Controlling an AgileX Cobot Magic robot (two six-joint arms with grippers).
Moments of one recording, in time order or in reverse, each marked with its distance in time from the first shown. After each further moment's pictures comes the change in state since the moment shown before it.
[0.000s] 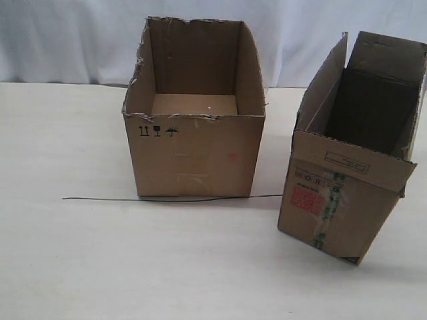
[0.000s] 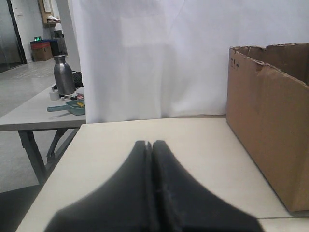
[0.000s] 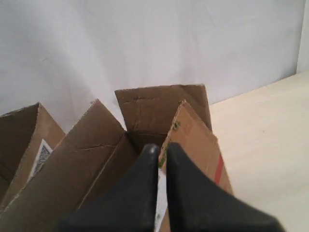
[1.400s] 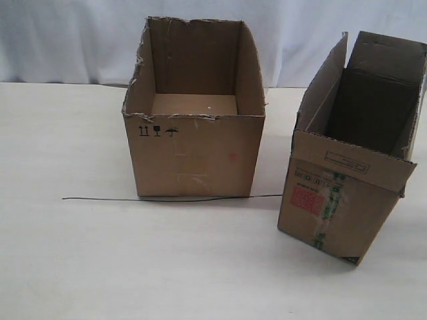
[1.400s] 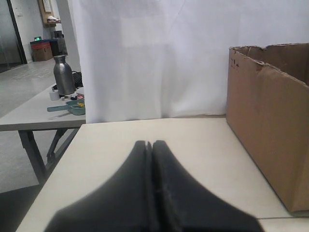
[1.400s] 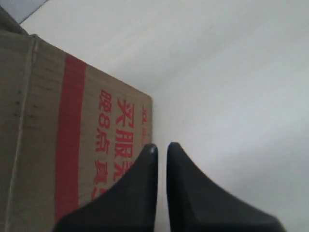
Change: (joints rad) left arm 0.000 0.000 0.000 0.000 0.000 0.002; right arm -0.285 0.452 -0.227 -0.501 0.442 0.565
